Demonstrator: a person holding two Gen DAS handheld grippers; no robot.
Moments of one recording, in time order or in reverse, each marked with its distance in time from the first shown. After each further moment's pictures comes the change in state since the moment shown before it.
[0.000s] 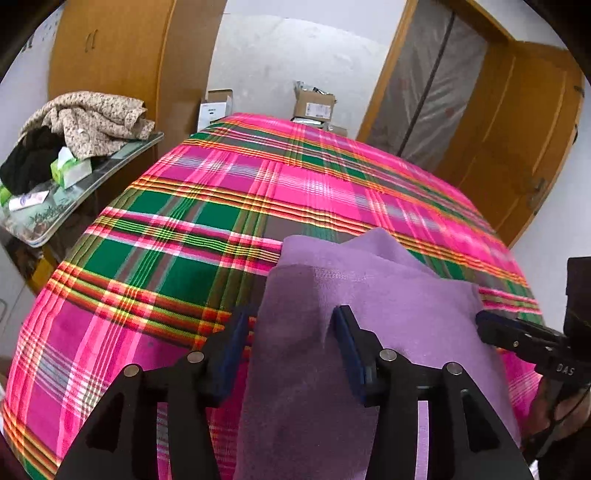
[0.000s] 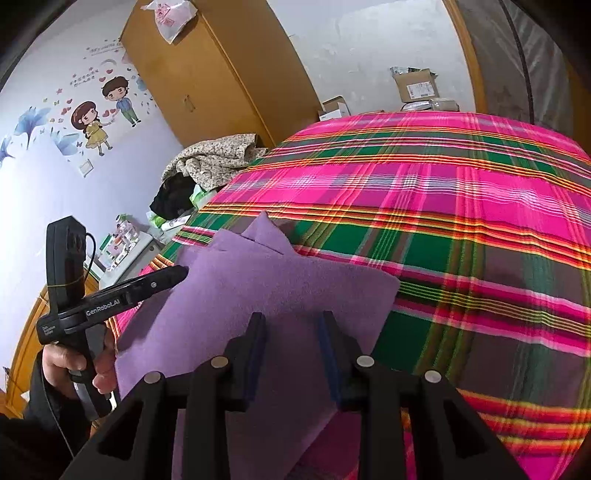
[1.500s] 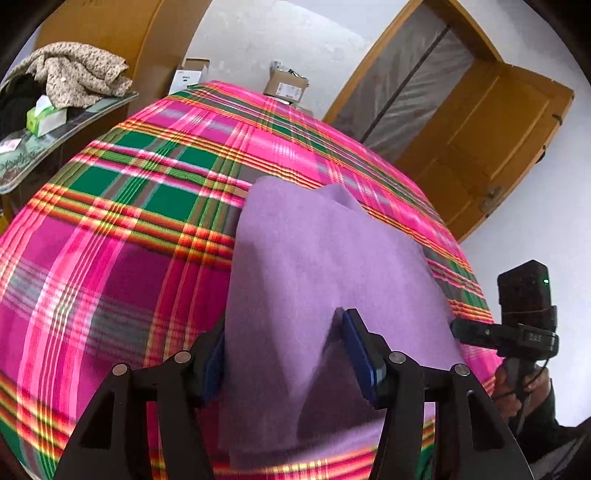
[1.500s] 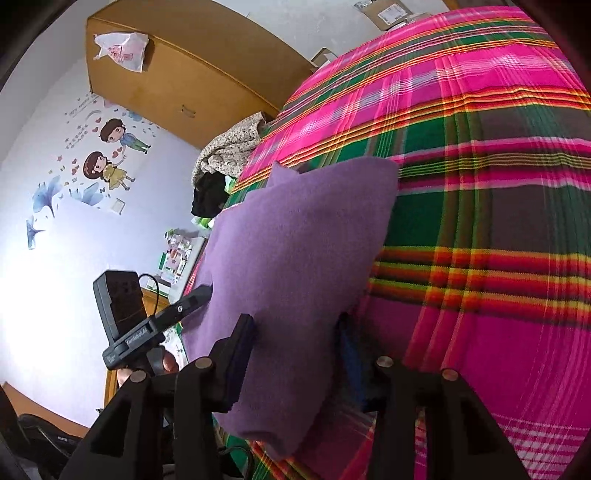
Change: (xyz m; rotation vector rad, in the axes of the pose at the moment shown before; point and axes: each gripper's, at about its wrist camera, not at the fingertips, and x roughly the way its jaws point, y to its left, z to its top) left arm -0.025 0.014 -0.040 -0.095 0.095 -0.234; right arm 0.002 -0.031 -0.031 0.308 0.143 0.285
